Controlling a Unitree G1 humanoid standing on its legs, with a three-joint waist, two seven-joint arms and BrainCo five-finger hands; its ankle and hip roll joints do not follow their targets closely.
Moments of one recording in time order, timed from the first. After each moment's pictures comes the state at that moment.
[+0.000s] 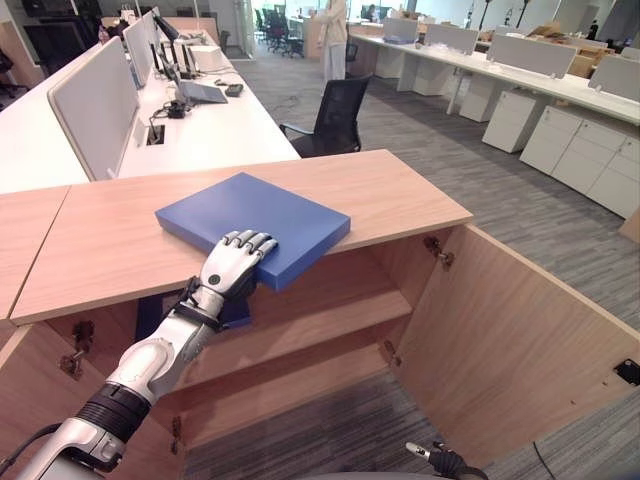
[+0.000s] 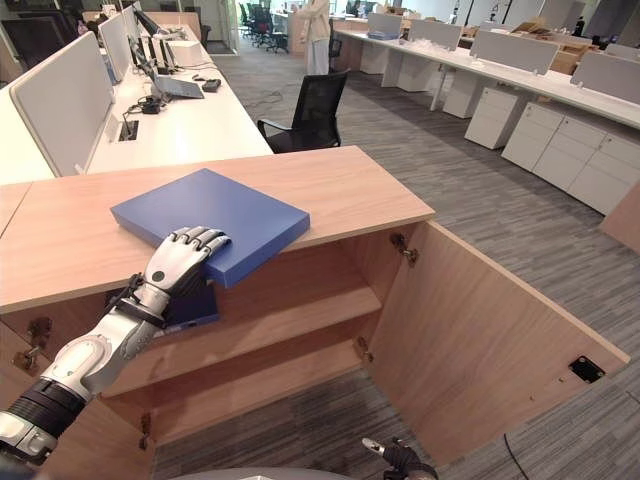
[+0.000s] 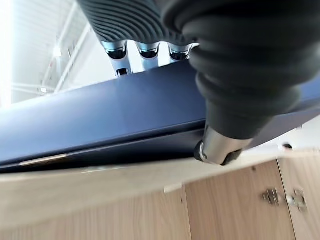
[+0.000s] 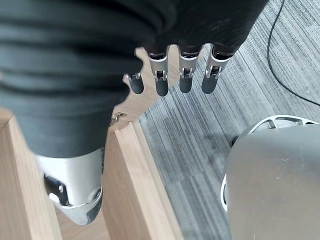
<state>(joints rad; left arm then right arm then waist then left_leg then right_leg) -0.25 0.73 -0.39 0.16 0.93 -0.12 0.45 0.00 -0.17 0.19 1.23 0.32 -0.05 -0.04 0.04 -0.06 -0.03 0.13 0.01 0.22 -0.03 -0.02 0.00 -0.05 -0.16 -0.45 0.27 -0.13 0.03</state>
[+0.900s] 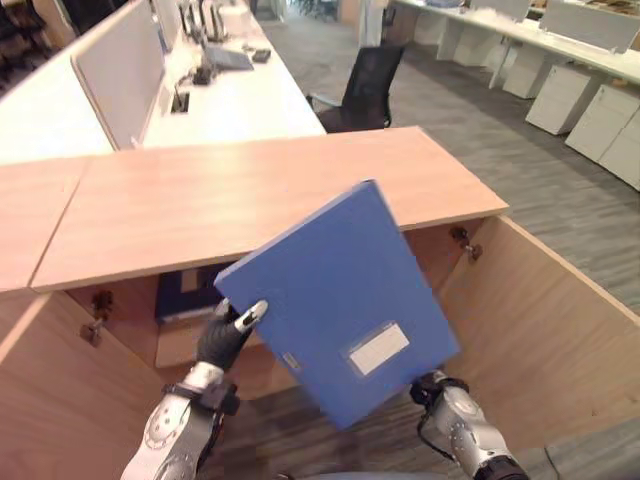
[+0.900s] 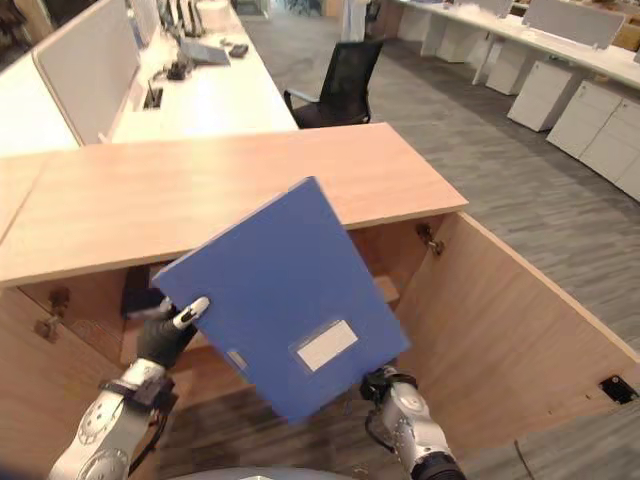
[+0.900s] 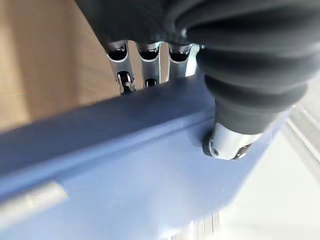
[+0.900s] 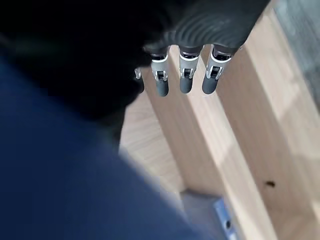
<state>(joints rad) 0.38 0.41 -0.12 -0.32 -0.73 -0.09 -0.13 0.06 -0.24 0.21 0.41 0.61 -0.08 0.03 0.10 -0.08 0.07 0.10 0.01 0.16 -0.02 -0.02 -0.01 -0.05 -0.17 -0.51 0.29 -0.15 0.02</state>
